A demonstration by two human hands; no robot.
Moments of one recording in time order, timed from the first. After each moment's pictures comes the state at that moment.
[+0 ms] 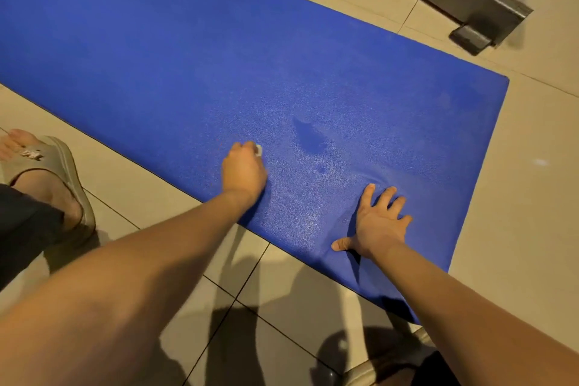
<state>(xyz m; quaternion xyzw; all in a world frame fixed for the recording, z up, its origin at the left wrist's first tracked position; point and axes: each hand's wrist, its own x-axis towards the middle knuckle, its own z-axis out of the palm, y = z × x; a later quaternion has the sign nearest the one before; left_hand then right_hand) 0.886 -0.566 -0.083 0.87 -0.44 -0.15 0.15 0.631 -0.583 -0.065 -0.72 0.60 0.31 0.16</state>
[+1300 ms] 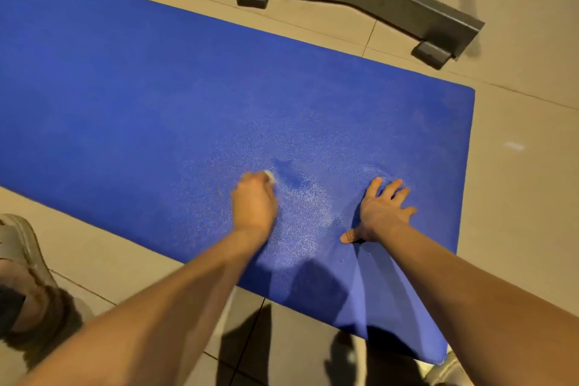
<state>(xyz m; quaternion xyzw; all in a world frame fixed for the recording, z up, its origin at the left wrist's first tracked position) 0.858 -0.620 -0.085 0.83 -0.49 -0.18 0.19 0.639 -0.680 -0.063 -0.64 0.66 0.34 0.21</state>
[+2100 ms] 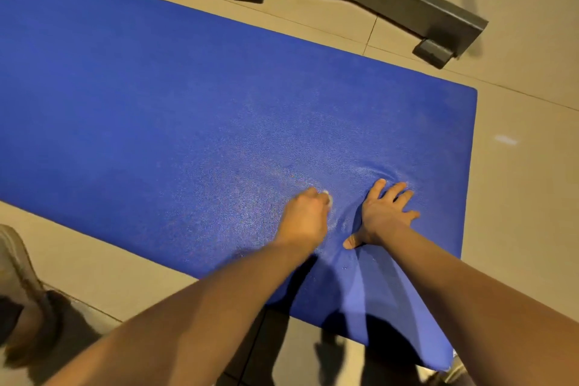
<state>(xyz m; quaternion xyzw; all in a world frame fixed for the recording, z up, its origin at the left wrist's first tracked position) 0.801 -0.629 -0.085 0.69 -0.66 -0.27 0.14 0.645 -0.687 -0.071 -0.62 0.67 0.34 0.23</state>
